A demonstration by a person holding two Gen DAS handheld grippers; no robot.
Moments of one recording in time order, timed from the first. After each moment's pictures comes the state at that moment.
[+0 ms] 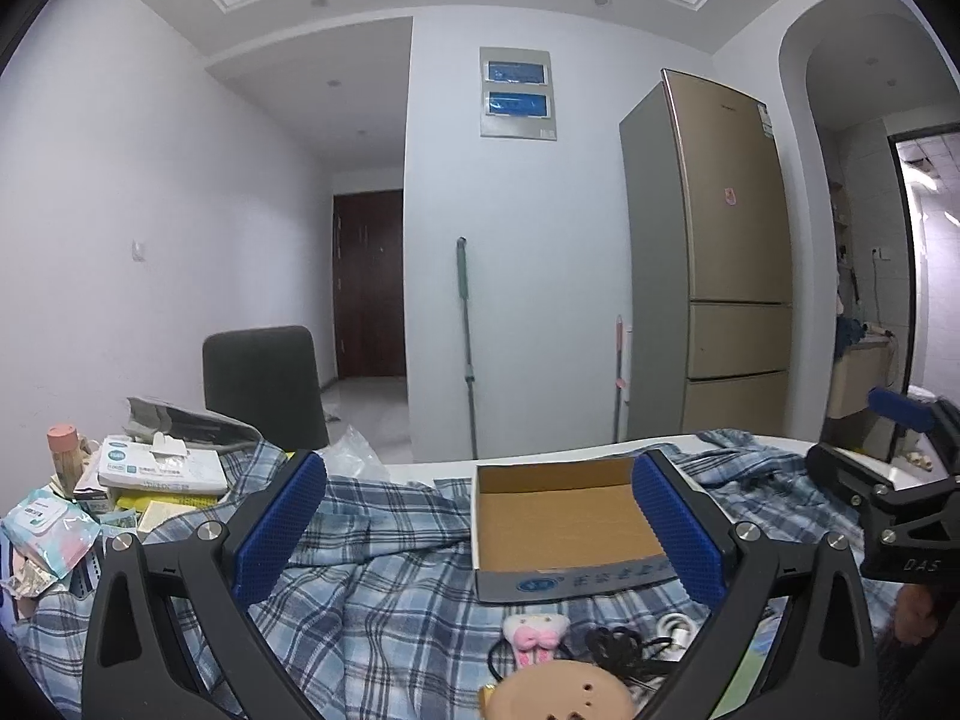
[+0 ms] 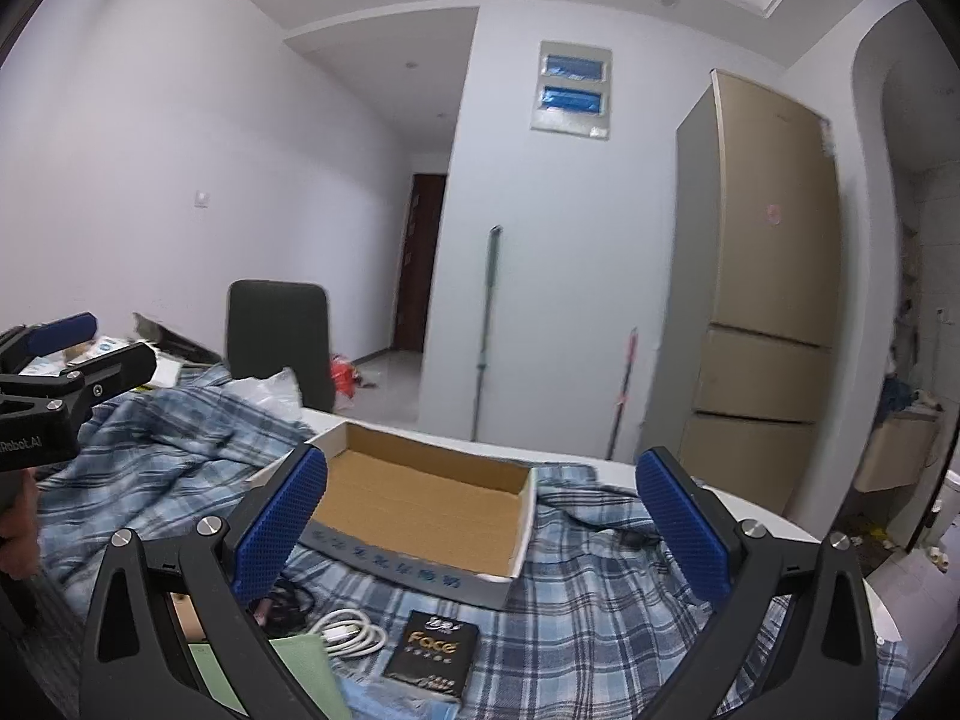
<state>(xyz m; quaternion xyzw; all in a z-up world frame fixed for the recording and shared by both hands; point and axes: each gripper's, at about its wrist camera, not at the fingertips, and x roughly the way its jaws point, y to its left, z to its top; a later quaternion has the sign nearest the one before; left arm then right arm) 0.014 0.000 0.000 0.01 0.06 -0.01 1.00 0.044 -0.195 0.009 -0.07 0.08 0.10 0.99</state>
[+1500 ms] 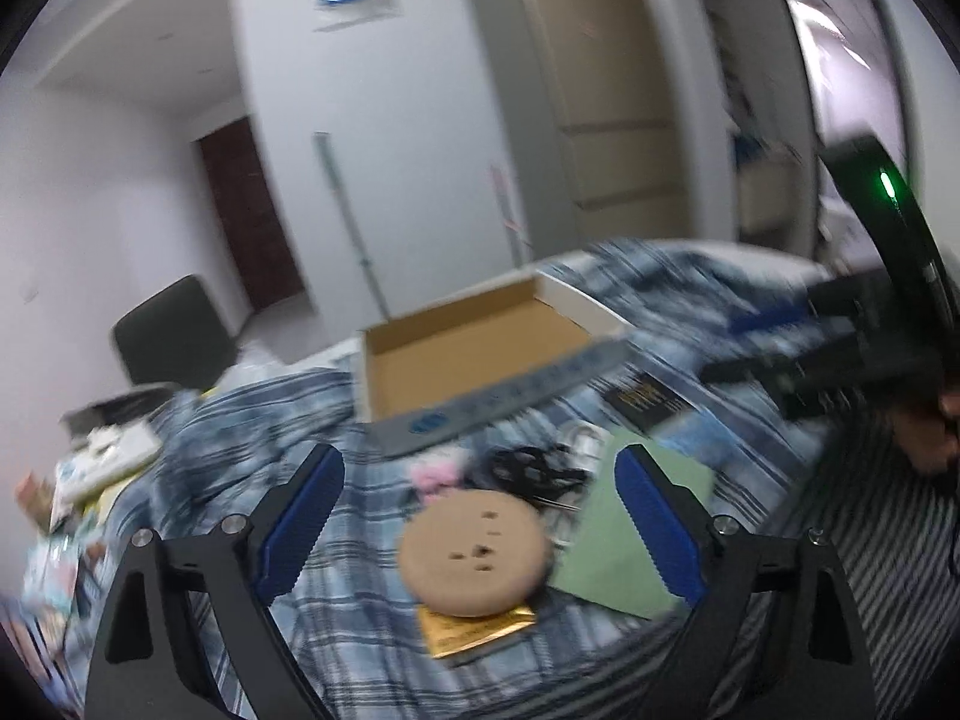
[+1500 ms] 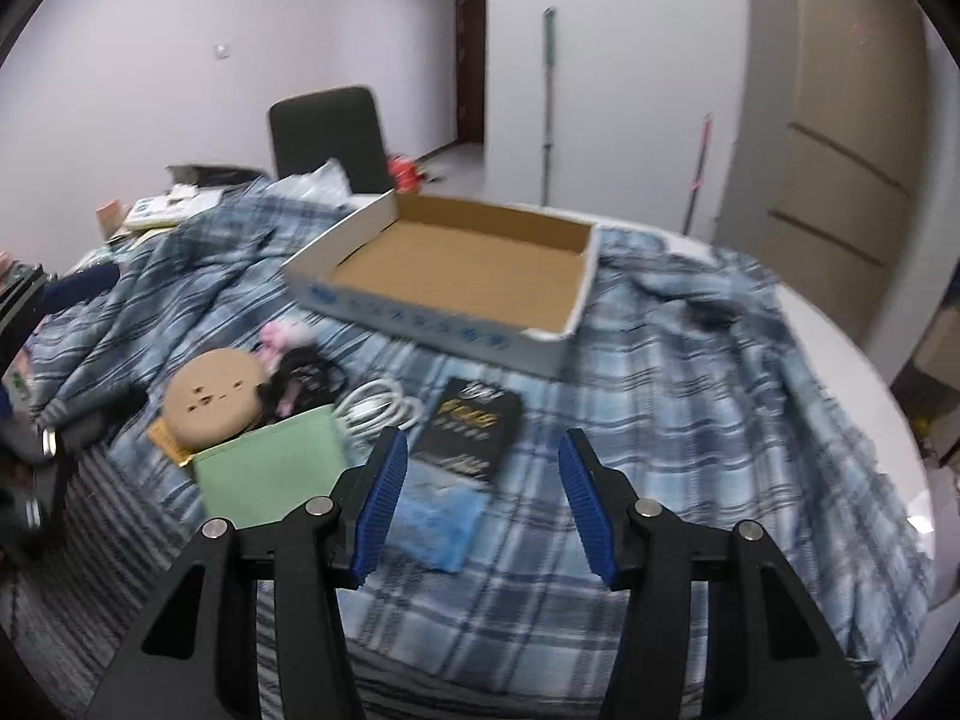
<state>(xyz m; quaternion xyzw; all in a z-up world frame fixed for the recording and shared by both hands) -0.007 -0.046 -0.023 0.13 0.23 -0.12 0.96 0.067 -0.218 -0.045 -0.06 0.34 0.15 0.92</state>
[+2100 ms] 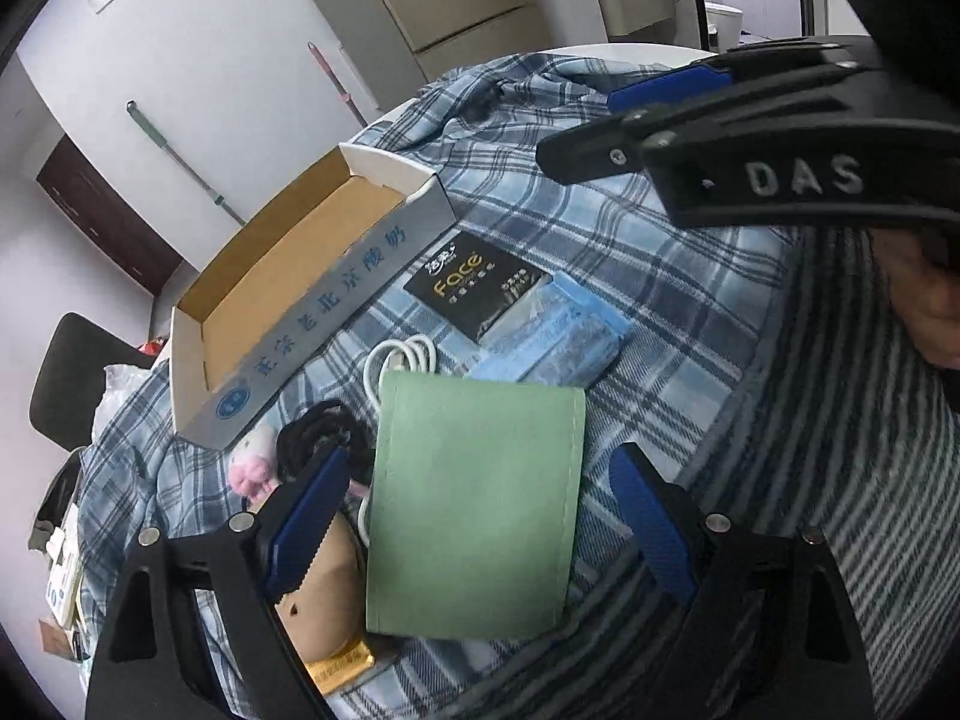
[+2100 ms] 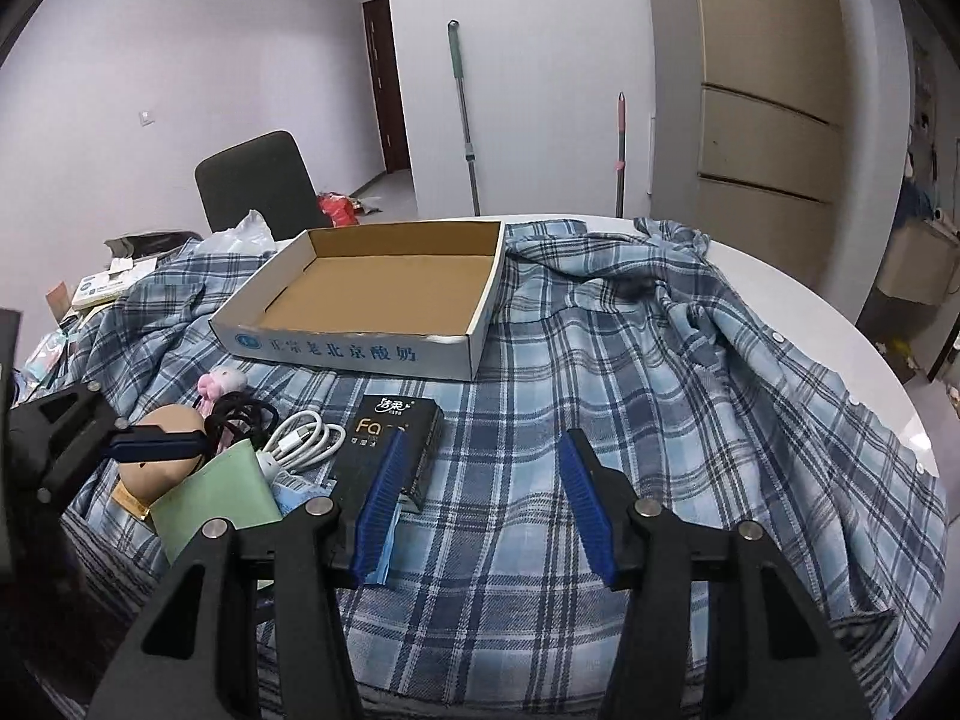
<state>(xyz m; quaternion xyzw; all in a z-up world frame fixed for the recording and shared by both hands) 0.027 -0.159 -0.081 0.30 0.40 -0.22 0.83 0.072 -0.254 -0.054 0.01 0.34 0.09 0.94</state>
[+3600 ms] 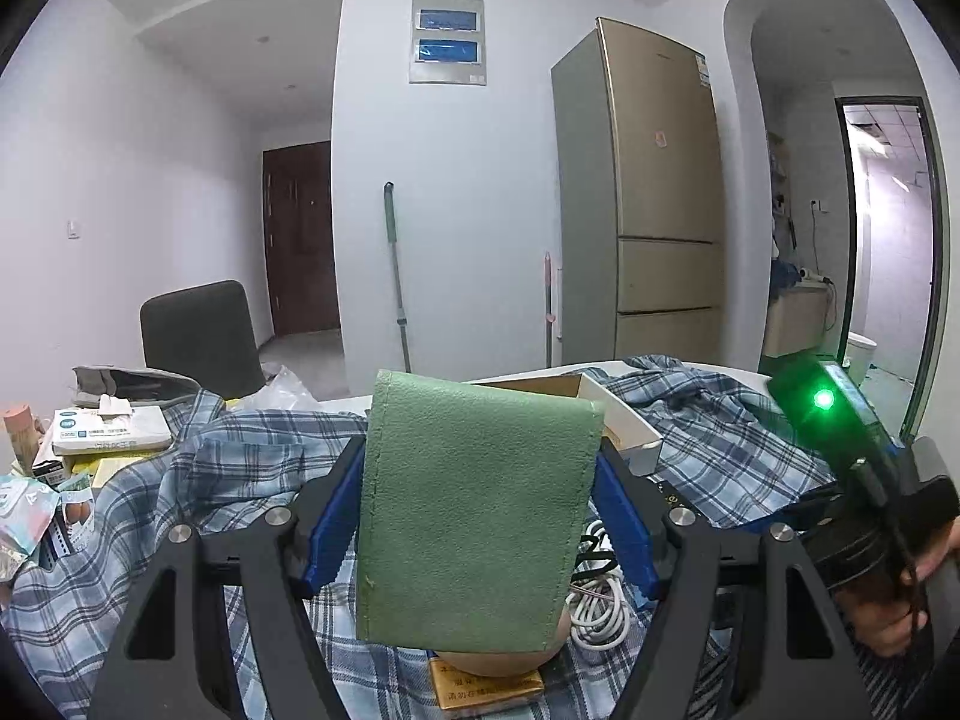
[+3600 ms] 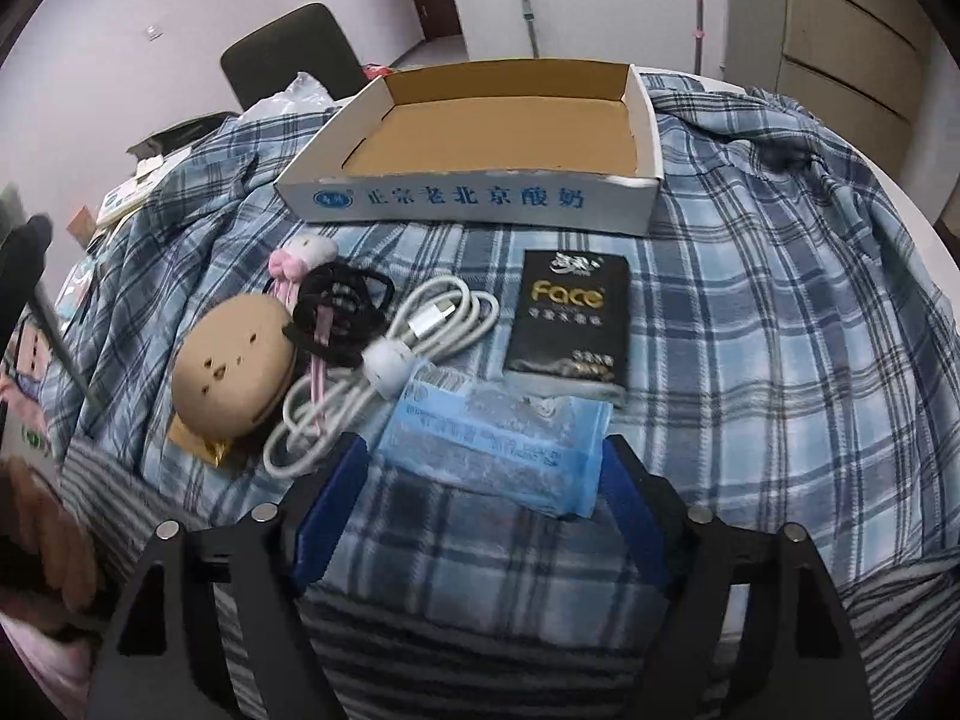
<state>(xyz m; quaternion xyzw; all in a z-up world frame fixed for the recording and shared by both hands) -0.009 -0.016 -0.008 0.03 0.14 -0.10 0.98 0.095 -0.174 -0.091 0.02 0.50 0.14 0.85</state>
